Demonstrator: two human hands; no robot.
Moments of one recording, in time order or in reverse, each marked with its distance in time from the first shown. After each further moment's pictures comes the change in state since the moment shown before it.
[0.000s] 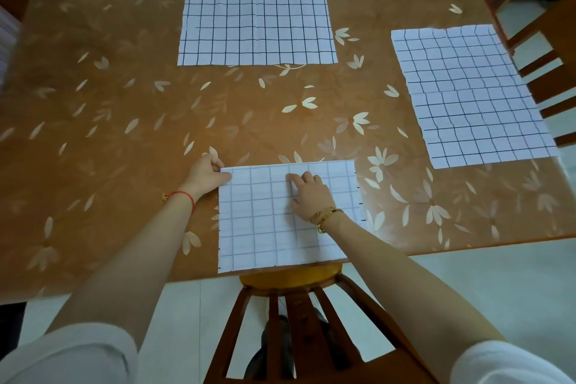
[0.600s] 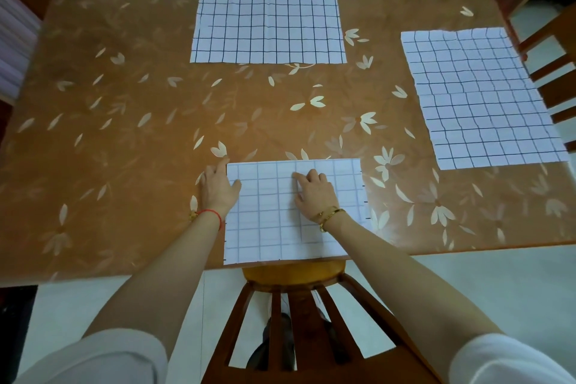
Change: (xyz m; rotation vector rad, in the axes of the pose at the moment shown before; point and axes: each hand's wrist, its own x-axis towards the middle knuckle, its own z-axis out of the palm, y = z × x) left_hand -0.036 -0.017 0.044 0.163 0.285 0.045; right_hand -0.007 -0.005 0.004 -0.076 0.066 -0.016
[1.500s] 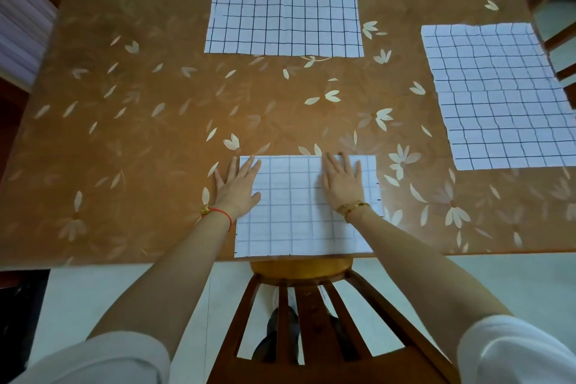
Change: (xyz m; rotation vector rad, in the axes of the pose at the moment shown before) left_hand -0.014 -0.006 -0.003 0.440 -0.356 0.287; right_hand 0.012 0.031 0.002 -0.040 0.016 0.075
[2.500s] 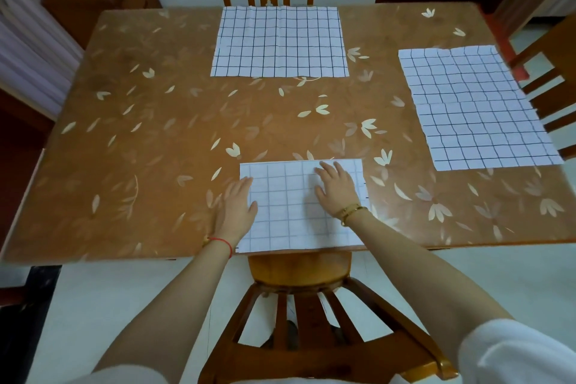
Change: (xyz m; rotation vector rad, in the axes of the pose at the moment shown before) left_hand -0.063 0.012 0.022 -0.249 0.370 -0.026; right_hand -0.044 0.001 -0.020 0.124 0.085 -0.104
